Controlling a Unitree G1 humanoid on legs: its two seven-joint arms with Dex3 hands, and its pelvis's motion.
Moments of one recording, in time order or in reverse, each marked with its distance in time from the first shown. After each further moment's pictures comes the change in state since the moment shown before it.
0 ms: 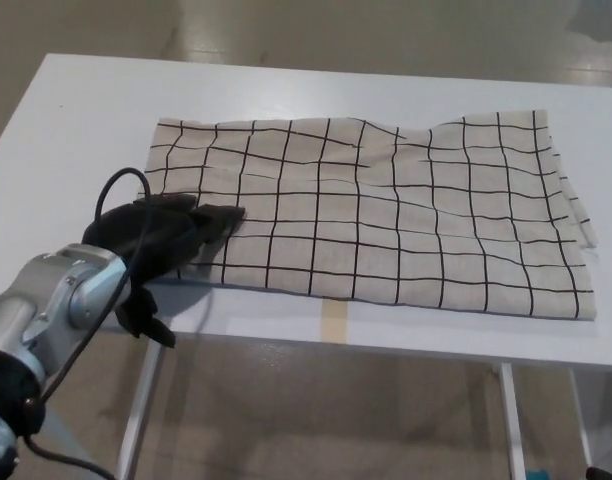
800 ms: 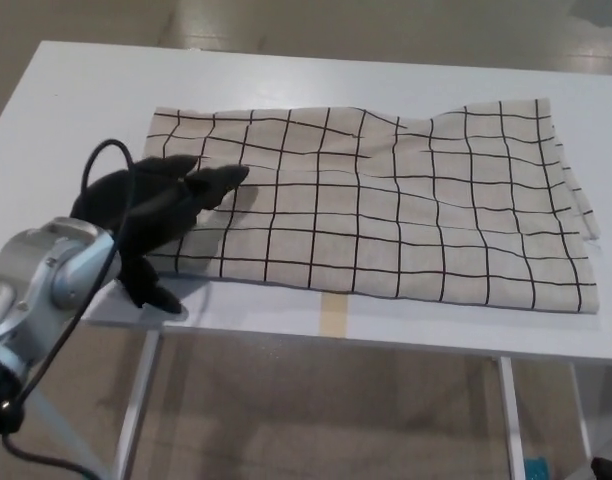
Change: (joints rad) left_arm 0.088 0.084 0.085 -0.333 -0.074 0.018 -0.095; right_arm -0.015 -0.006 -0.010 -0.031 0.008 0.023 0.009
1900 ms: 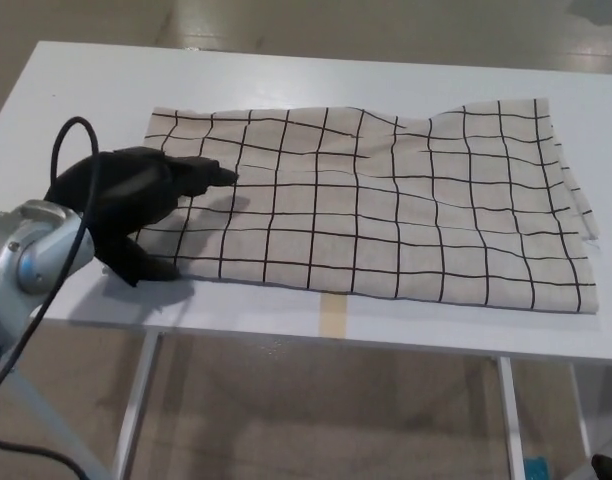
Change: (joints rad) left_arm -0.048 0.036 0.004 0.087 -0.066 -0.060 0.000; right_arm 0.000 0.002 -0.004 -0.010 0.013 0.018 0.010
